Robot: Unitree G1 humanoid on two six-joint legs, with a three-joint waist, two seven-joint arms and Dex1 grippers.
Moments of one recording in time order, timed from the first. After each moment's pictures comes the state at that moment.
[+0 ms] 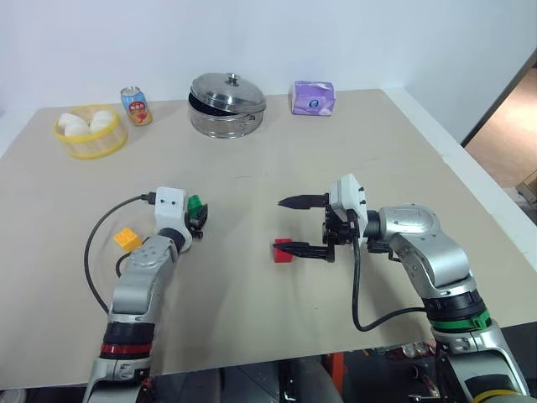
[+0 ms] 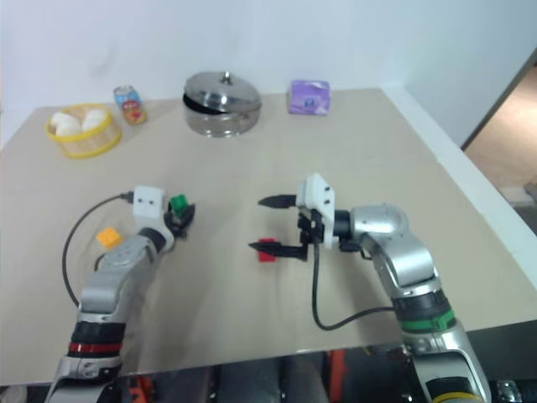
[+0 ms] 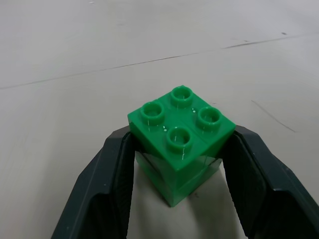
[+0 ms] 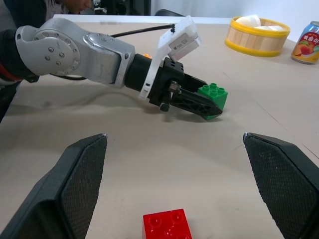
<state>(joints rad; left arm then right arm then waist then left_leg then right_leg) -0.34 0.22 0.07 -0.08 -0.20 0.52 -0.23 -0.54 -0.57 0.12 -0.14 0.41 0.36 1.15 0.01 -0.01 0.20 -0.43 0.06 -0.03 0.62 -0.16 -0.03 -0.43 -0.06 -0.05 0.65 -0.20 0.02</state>
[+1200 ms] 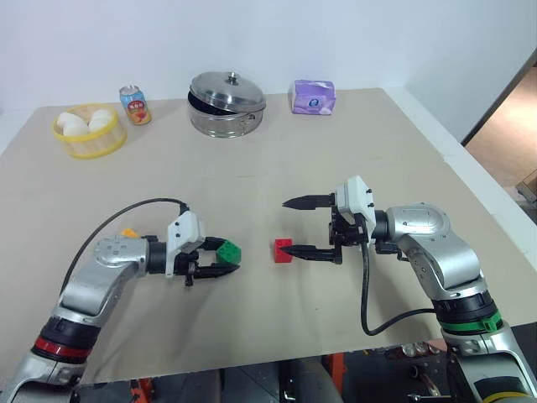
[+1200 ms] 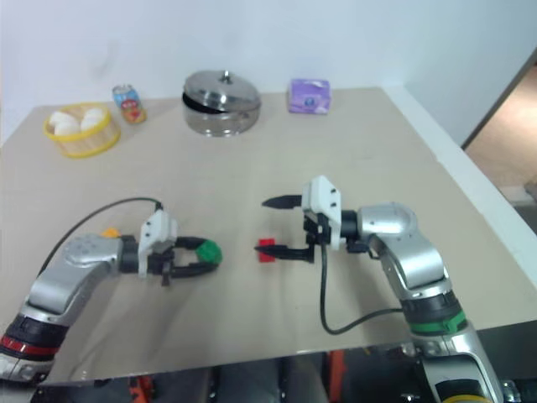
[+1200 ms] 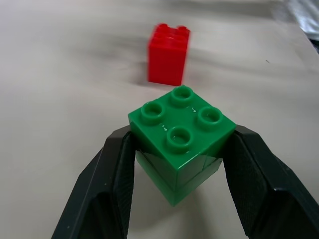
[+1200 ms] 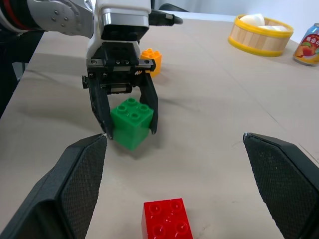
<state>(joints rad) -0.37 0.64 -0.15 -0.09 -0.37 0.31 -1.20 -0.53 -0.62 0.12 -0.16 0.42 0.33 1.17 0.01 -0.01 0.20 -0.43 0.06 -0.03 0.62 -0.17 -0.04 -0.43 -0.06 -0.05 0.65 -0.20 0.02</state>
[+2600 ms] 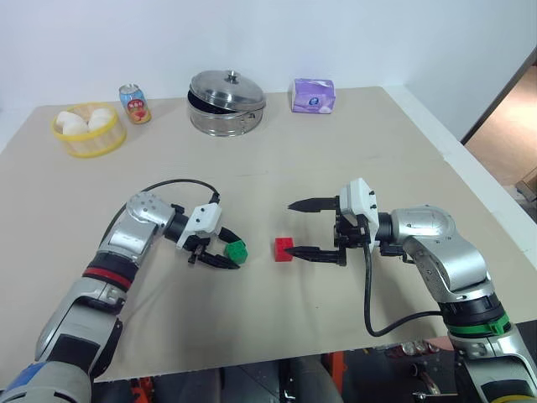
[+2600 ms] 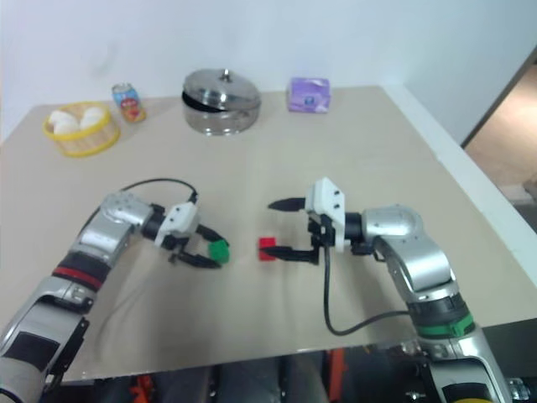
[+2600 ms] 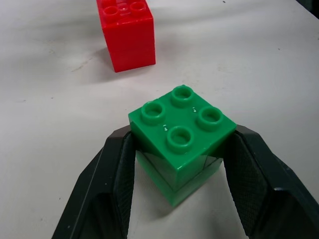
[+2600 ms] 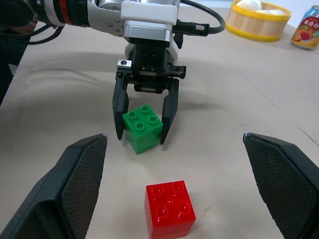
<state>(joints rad) -0.79 0.53 -0.31 0.56 -0.16 -0.12 -1.60 -0.51 -0.65 0.12 -0.17 0.43 0.35 1.15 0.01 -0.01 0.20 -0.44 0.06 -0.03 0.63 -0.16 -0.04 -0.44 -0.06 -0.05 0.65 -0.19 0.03</state>
